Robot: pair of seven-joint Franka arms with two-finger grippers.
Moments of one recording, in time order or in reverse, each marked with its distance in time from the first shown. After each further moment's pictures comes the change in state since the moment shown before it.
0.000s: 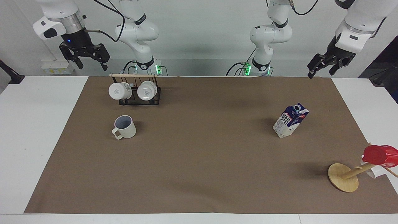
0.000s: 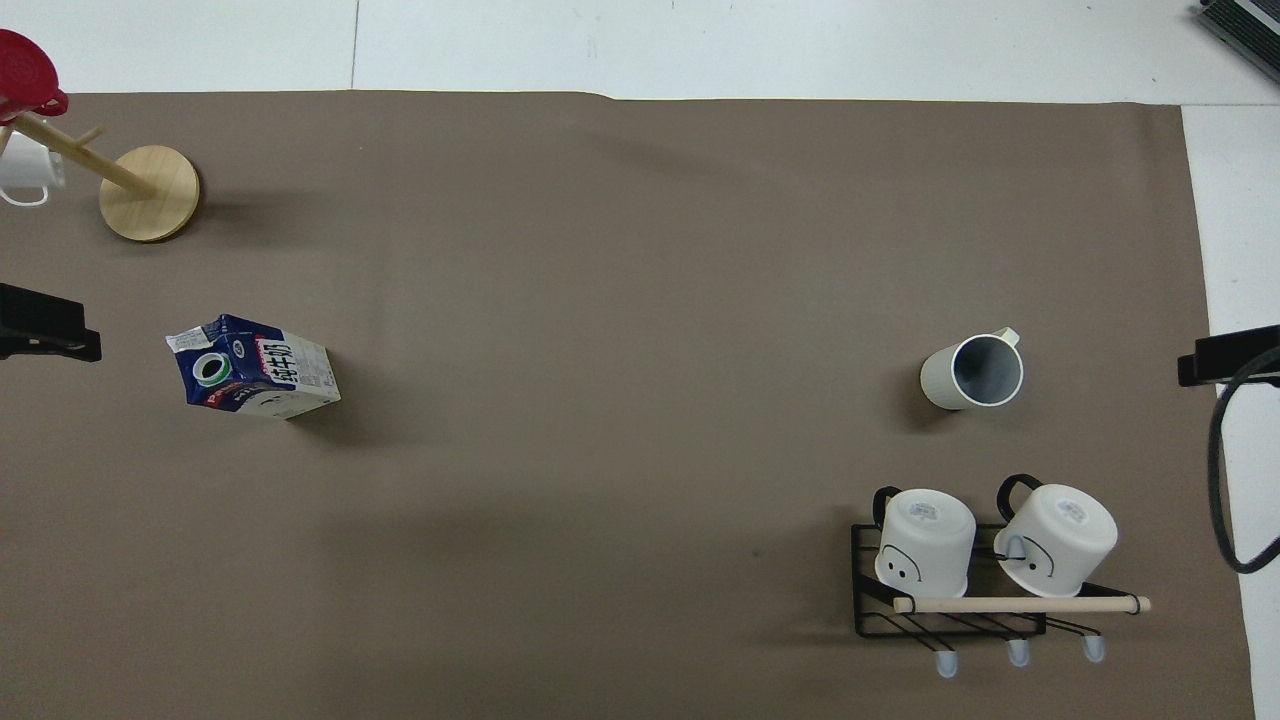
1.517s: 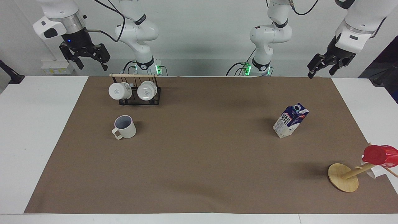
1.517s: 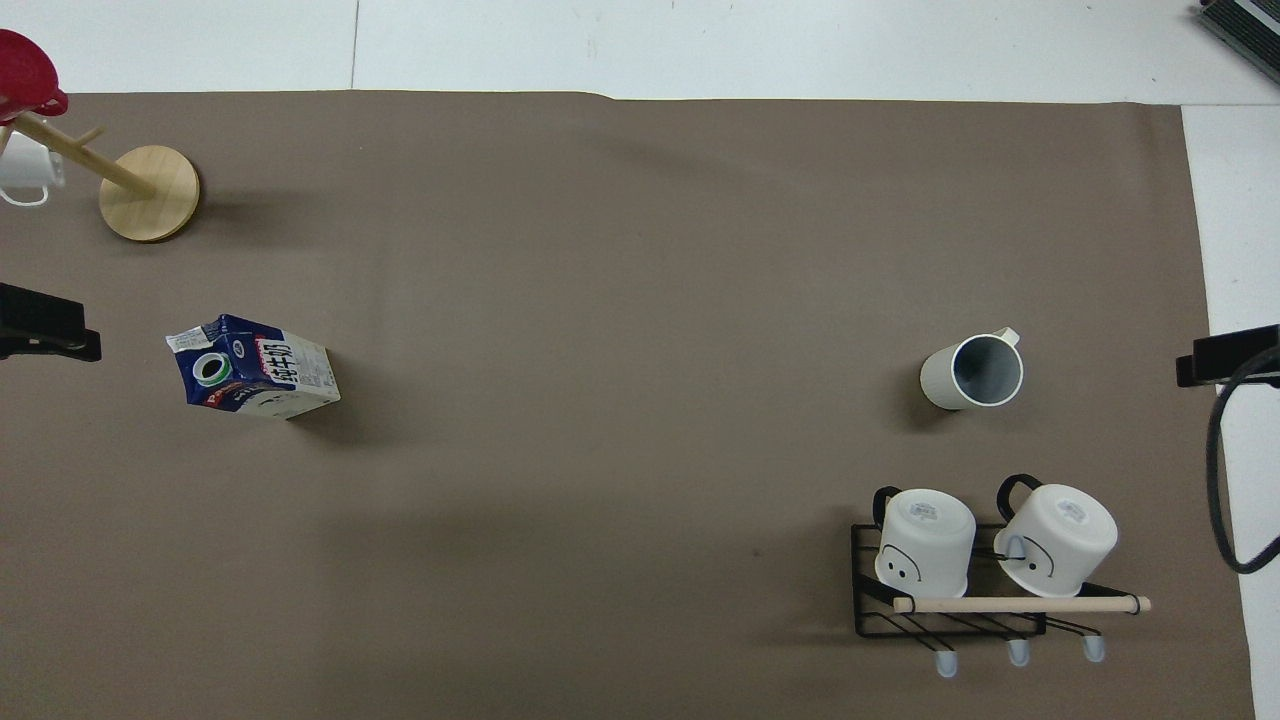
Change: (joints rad) left arm 0.000 0.000 0.000 0.000 0.000 0.000 0.000; right arm 0.002 0.003 0.002 -0.001 0.000 0.000 0.003
